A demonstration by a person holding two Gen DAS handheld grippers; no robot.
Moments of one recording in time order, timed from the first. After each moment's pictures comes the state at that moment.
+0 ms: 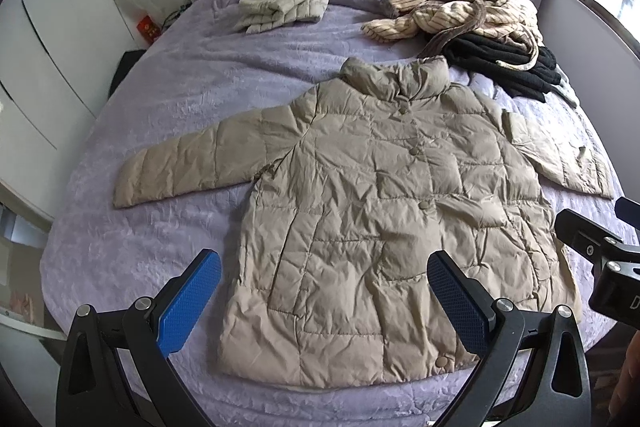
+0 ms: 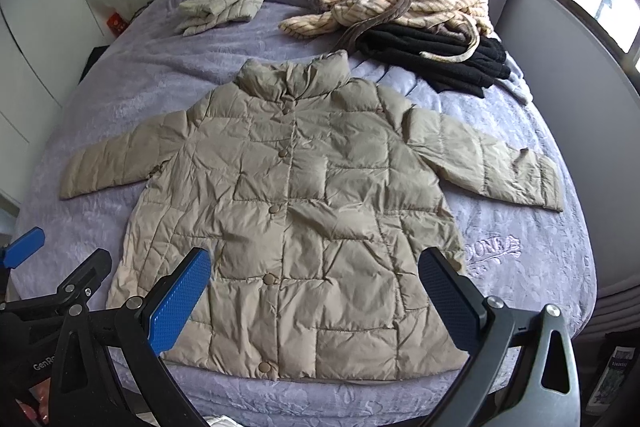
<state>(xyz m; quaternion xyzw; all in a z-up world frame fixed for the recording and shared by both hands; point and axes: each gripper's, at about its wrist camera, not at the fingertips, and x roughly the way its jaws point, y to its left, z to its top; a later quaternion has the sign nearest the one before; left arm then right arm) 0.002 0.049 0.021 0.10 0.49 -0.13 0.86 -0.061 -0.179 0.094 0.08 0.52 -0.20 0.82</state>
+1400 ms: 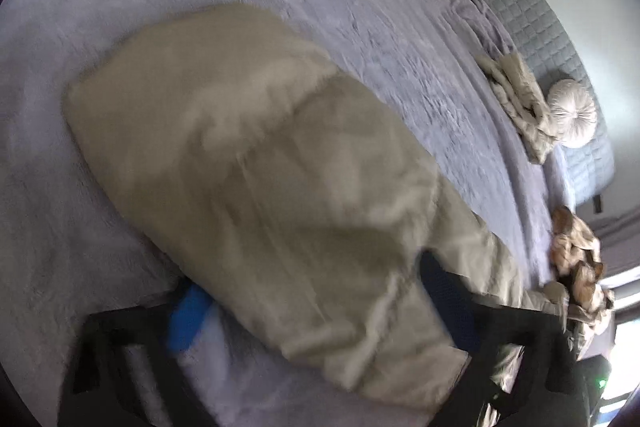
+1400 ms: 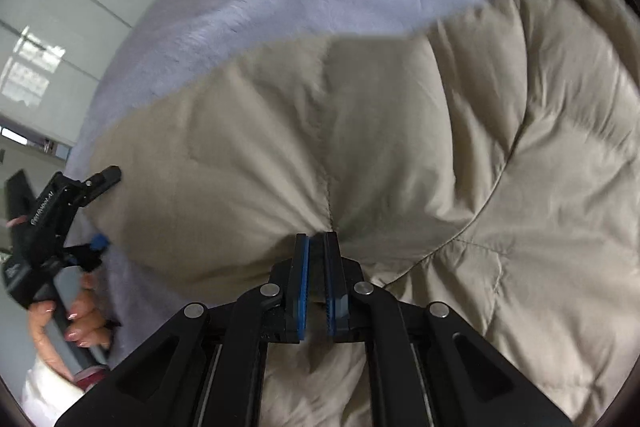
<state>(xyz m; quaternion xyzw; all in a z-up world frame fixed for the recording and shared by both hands) 0.314 0.352 -0.226 -0.33 0.50 0.05 0.80 0.284 -0.074 -0.182 0.17 0.61 0.05 0.77</state>
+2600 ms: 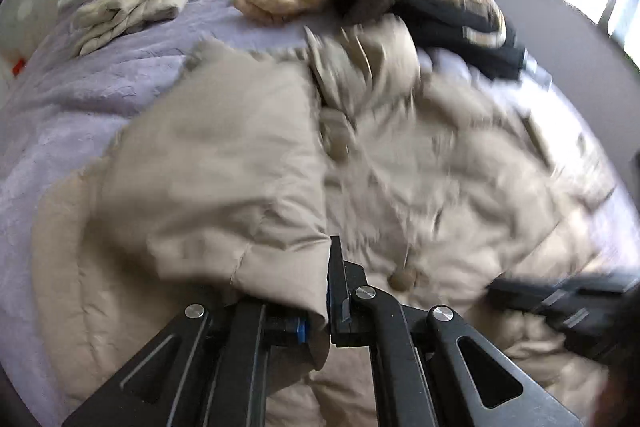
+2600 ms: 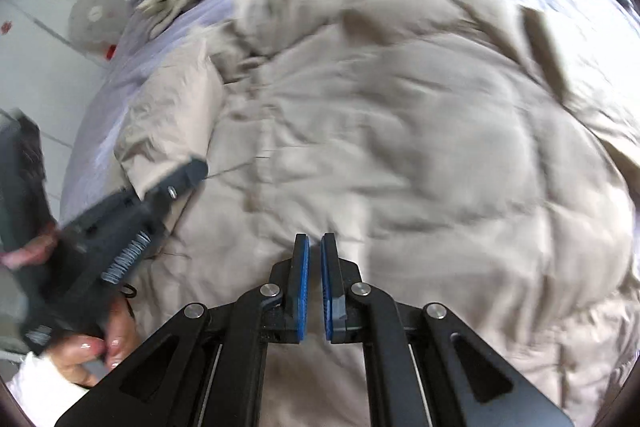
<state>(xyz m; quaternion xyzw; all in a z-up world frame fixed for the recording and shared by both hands) 0.231 -0.067 -0.157 0.13 0.46 -0.33 0.81 0.134 -0.311 -0.133 0.28 0.54 -0.13 0.78</state>
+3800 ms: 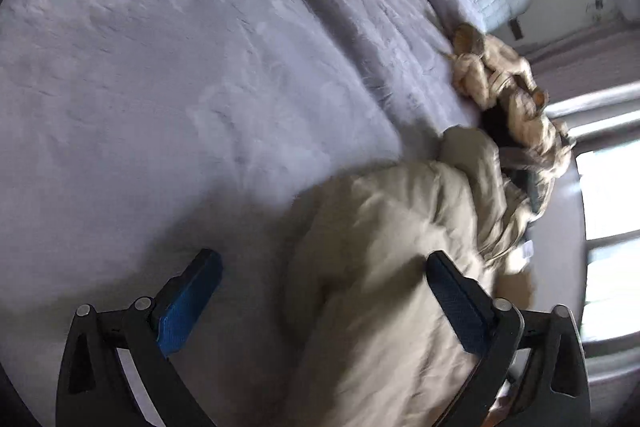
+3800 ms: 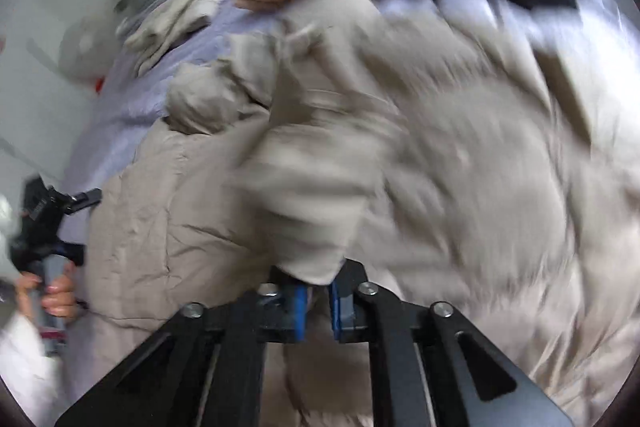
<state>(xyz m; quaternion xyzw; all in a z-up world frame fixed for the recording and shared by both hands) 0.426 0.114 -0.211 -0.25 0.61 -0.26 0.71 0.094 -0.349 -0.117 0.31 0.48 -0.16 0.80</state>
